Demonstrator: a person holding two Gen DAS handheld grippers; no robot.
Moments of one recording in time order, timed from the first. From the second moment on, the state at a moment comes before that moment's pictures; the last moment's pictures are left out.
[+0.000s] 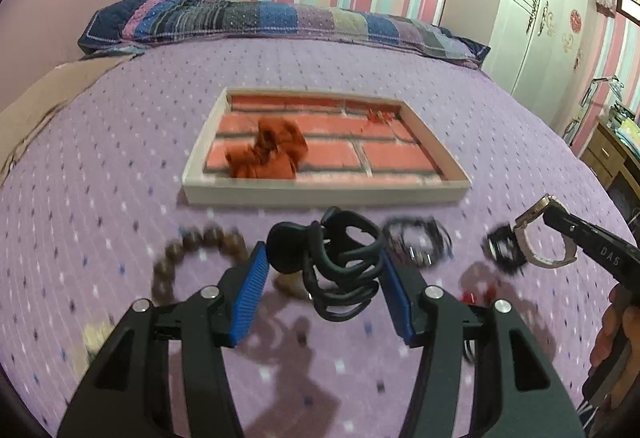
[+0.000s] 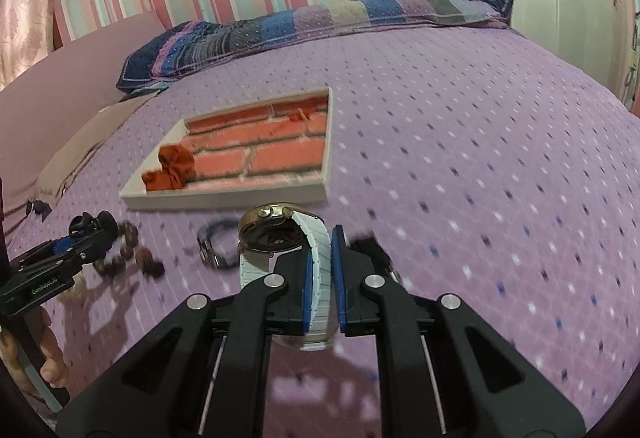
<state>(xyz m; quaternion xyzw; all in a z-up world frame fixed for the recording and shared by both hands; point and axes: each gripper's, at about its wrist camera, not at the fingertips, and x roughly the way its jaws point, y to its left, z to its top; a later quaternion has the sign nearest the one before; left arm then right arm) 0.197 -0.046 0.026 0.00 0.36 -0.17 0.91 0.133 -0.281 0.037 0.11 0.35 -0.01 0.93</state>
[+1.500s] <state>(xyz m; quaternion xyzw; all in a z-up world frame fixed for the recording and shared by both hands) 0.519 -0.058 -0.034 0.05 0.53 -0.13 0.84 0.470 -0.270 -0.019 0.07 0.49 -0.07 0.87</state>
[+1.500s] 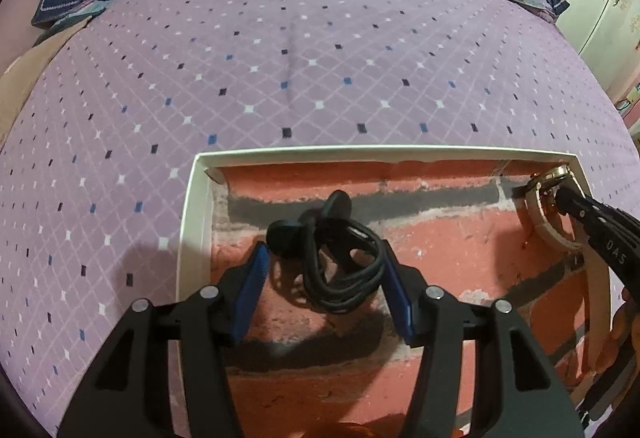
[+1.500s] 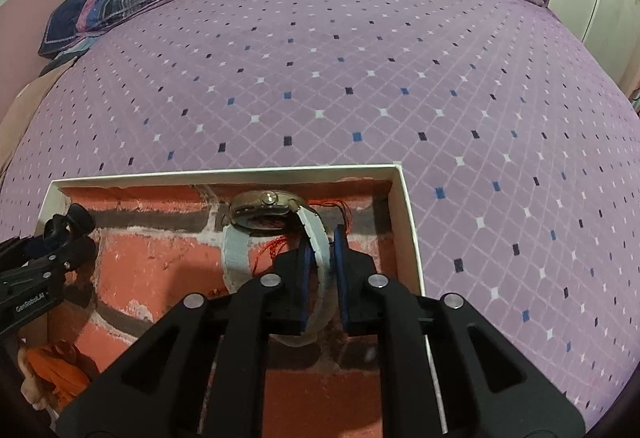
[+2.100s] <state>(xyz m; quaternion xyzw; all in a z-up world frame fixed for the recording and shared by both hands) 0.439 -0.022 0.023 0.03 0.44 -0.12 0.89 0.372 -0.260 0.016 0.05 0.42 -0.03 0.91</state>
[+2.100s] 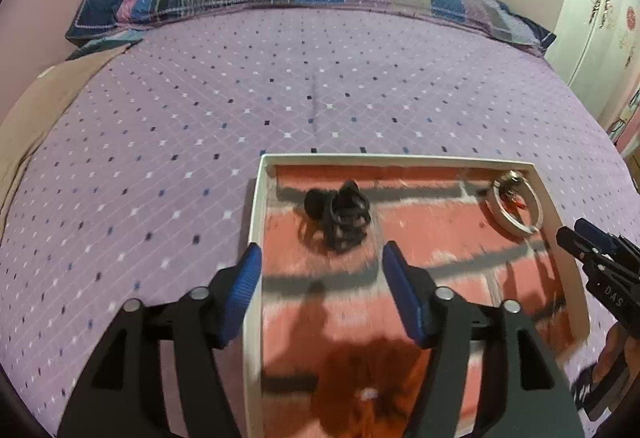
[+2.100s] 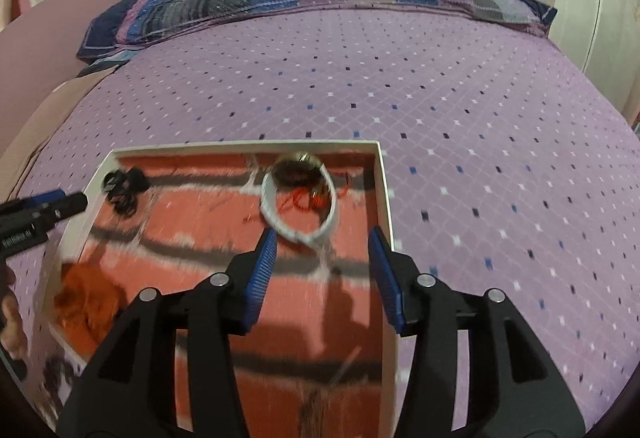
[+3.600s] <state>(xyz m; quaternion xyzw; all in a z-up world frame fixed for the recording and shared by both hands) 0.159 0.132 0.015 -0.03 0.37 -0.06 0.93 0.073 -0.215 -0.013 0.01 0.35 -0.10 0.93</state>
